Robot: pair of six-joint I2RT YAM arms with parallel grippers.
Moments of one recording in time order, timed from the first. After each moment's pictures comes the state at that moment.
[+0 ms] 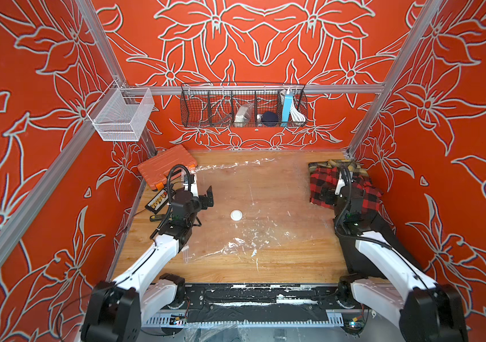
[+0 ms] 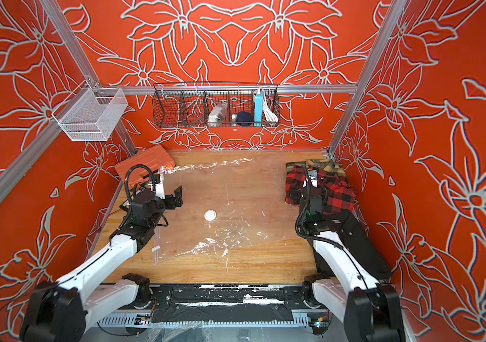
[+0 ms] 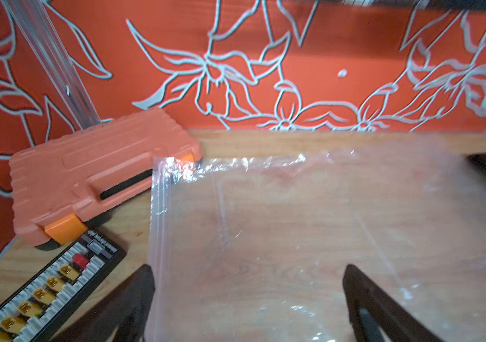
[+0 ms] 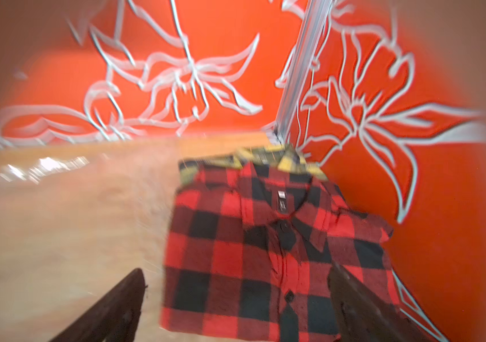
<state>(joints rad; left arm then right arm) -0.20 0.99 0.55 0.17 -0.18 -0.14 0.21 1.00 0.63 0.05 0.43 0.08</state>
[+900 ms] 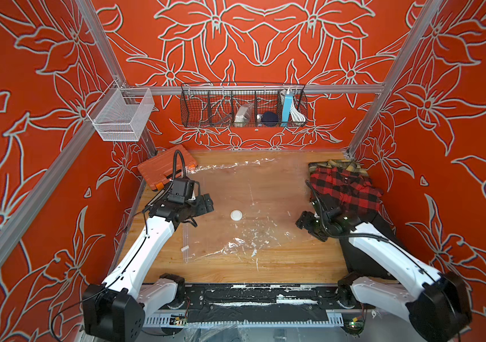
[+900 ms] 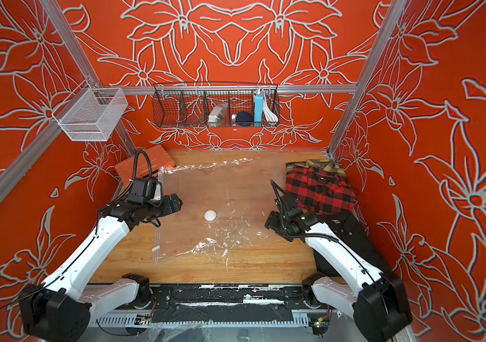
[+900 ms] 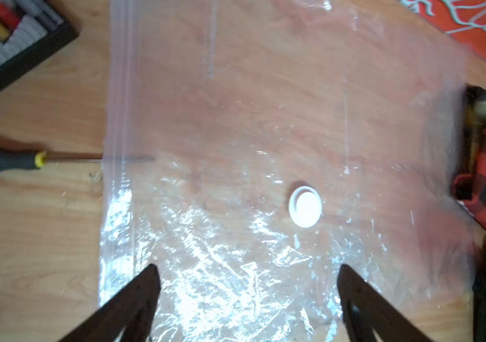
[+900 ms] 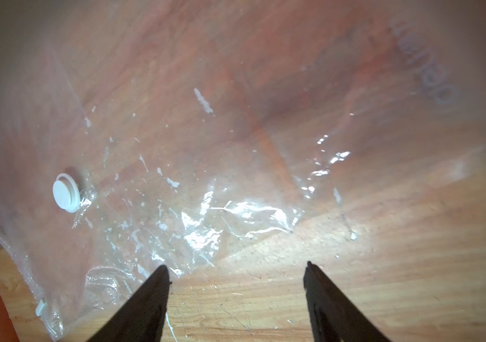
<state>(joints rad) -0.10 1.13 0.94 -0.76 0.07 -0.52 0.49 1.16 0.79 -0.75 -0.06 0.89</state>
